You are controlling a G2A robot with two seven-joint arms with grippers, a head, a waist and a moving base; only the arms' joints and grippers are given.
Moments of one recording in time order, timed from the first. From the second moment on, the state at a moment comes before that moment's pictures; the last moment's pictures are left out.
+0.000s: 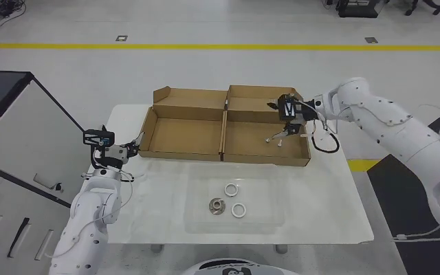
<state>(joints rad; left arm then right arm) 1.73 -1.15 -1.60 -1.80 1.33 0.00 0.00 -0.31 -0.80 0.17 -1.09 -1.12 -1.01 -0.29</state>
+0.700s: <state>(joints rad) 1.73 -1.15 -1.60 -1.80 1.33 0.00 0.00 -0.36 -0.69 0.17 -1.11 -1.38 -1.01 -0.81</state>
